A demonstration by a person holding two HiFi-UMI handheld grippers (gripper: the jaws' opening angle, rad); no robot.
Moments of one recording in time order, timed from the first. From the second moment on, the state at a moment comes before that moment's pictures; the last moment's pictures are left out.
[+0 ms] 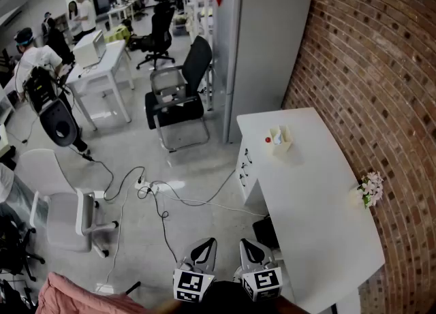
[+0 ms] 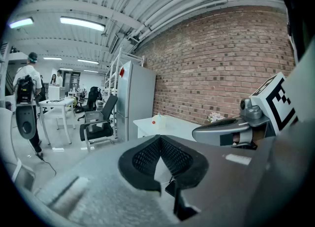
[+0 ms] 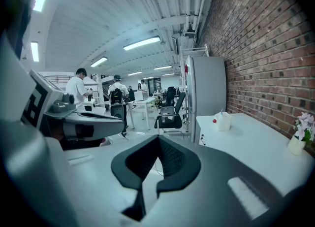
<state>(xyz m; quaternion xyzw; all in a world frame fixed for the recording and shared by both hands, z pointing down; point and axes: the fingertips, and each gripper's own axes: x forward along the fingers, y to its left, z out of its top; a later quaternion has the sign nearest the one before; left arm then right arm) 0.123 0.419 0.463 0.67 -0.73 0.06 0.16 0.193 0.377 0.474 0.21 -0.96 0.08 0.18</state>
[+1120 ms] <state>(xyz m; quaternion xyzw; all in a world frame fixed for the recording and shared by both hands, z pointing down) 0.049 0.483 0.471 0.64 -0.75 0.05 0.15 0.115 0.411 0.475 0.19 -0.96 0.08 0.19</state>
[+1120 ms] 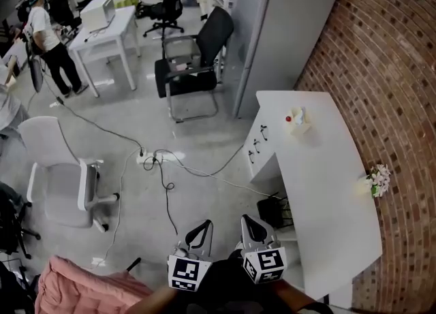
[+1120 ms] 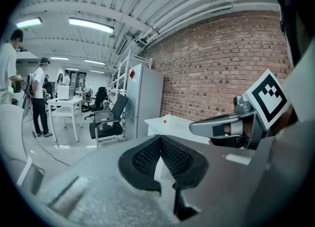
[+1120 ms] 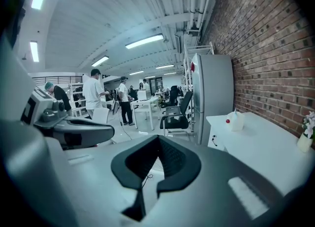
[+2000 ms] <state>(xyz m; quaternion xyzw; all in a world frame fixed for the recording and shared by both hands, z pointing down) 0.005 0.316 0.468 0.64 -0.75 0.08 0.15 0.059 0.268 0.488 0.15 -0.97 0.09 0.18</state>
